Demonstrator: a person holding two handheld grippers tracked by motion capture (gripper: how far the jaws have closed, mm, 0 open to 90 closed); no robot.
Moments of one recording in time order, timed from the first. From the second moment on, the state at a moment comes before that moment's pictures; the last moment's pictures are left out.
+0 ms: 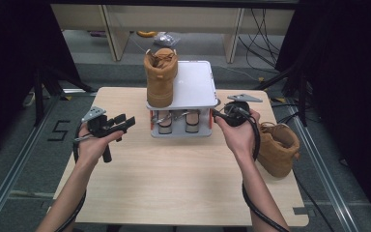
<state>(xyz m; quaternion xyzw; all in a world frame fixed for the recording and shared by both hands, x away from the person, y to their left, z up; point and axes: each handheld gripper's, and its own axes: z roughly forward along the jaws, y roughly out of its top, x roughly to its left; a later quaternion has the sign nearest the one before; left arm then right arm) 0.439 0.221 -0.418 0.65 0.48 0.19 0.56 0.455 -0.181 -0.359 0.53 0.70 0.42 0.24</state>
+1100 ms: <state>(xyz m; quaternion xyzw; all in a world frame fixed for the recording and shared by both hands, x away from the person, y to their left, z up) 0.412 0.217 -0.447 0.66 0.48 0.20 0.55 0.416 -0.368 -0.355 0.63 0.68 0.28 0.25</state>
